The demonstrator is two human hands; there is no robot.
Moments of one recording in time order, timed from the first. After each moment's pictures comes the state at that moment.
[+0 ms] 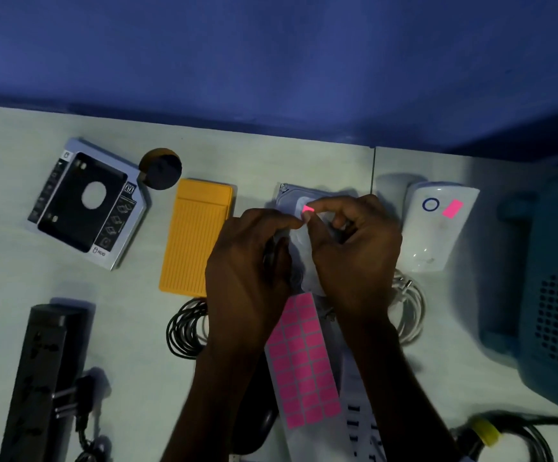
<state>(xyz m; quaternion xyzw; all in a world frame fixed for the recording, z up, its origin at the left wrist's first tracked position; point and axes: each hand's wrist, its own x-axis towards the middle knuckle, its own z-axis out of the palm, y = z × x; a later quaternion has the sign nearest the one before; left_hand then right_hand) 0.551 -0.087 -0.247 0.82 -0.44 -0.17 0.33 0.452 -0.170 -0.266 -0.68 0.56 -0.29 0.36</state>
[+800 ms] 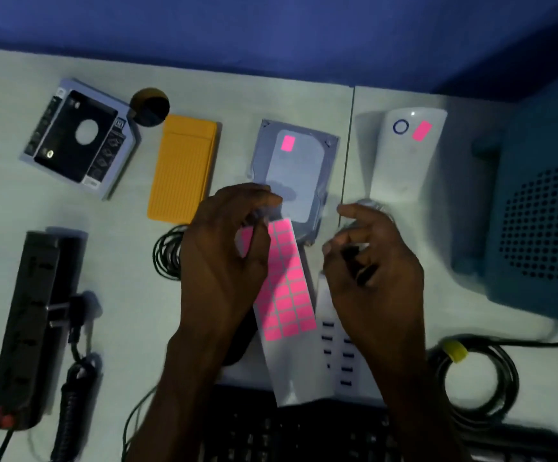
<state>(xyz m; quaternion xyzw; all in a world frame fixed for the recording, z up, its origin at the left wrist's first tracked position) 0.506 -0.027 -0.227 0.80 -0.44 -0.16 0.37 0.354 -0.088 -0.218 -0.65 0.55 -0.25 0.46</state>
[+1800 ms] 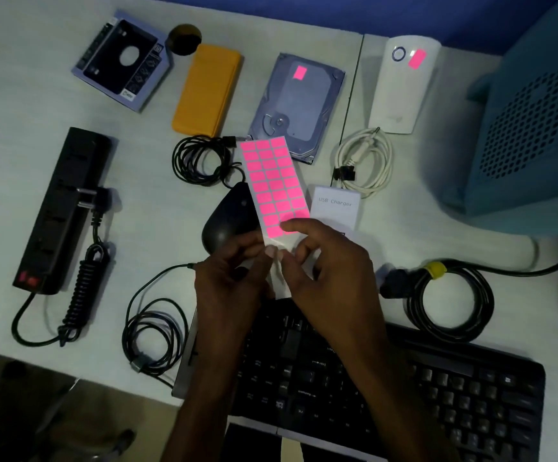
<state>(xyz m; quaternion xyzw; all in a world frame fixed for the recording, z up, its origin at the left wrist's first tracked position) 0.394 0.094 -0.226 0.81 -0.09 -0.31 0.50 0.299 0.007 -0.225 -0.75 0.43 -0.16 0.47</state>
